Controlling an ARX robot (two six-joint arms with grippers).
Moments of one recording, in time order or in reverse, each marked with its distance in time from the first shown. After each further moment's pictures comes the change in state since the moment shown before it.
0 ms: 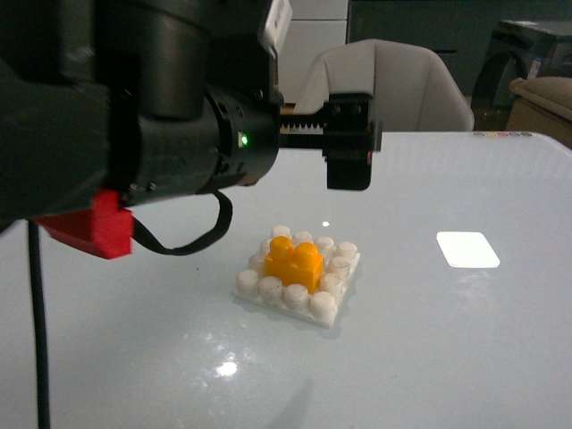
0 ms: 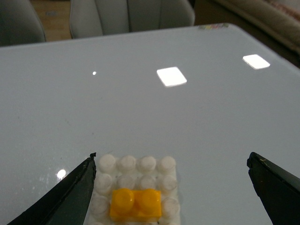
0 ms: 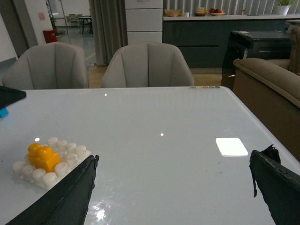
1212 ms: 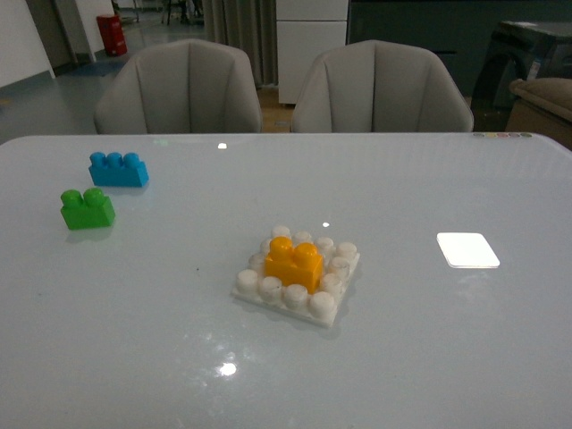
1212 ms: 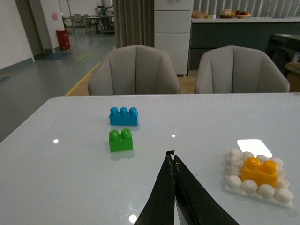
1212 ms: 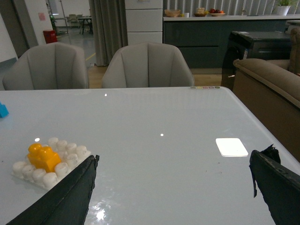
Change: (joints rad) left arm 0.393 -1.397 -0.826 -0.267 -0.056 0.136; right arm 0.000 0.000 0.000 0.000 0.000 0.000
